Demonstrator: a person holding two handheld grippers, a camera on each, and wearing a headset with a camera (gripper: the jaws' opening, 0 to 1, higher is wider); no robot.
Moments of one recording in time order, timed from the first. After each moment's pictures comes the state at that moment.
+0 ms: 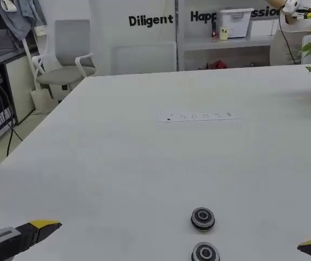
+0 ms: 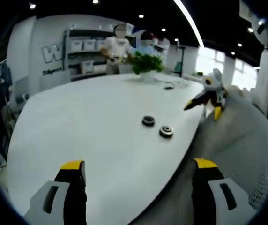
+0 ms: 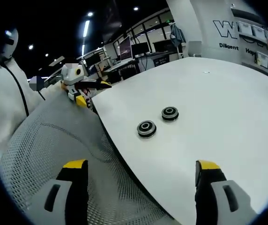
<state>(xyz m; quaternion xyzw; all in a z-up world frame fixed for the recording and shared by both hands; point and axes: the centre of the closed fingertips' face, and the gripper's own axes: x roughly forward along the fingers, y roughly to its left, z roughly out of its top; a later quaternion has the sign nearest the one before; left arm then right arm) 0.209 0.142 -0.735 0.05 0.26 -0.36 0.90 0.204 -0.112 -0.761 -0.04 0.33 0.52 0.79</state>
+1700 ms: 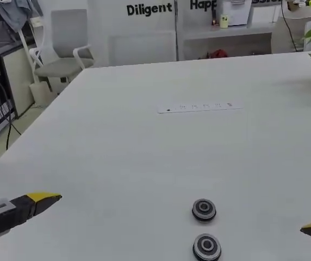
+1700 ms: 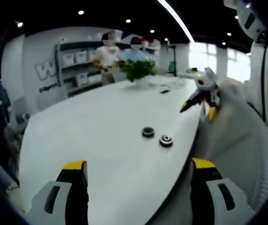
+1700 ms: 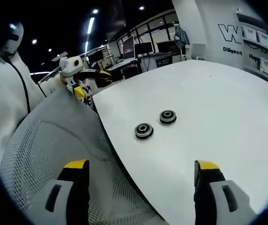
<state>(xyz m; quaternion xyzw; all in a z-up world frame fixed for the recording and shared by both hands) 0.216 0.135 -0.697 0.11 0.21 -0.38 0.90 0.212 -0.117 -0.754 -0.06 0.32 0.52 0.79</state>
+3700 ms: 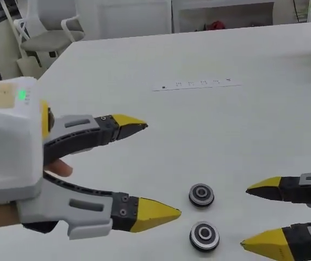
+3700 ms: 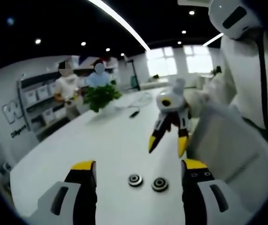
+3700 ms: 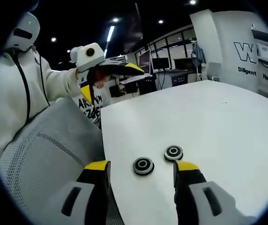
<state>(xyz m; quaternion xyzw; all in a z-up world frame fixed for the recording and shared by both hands) 0.264 0.018 -0.645 0.17 0.09 -0.54 0.82 0.251 -0.060 -0.731 -0.06 0.23 0.59 0.77</state>
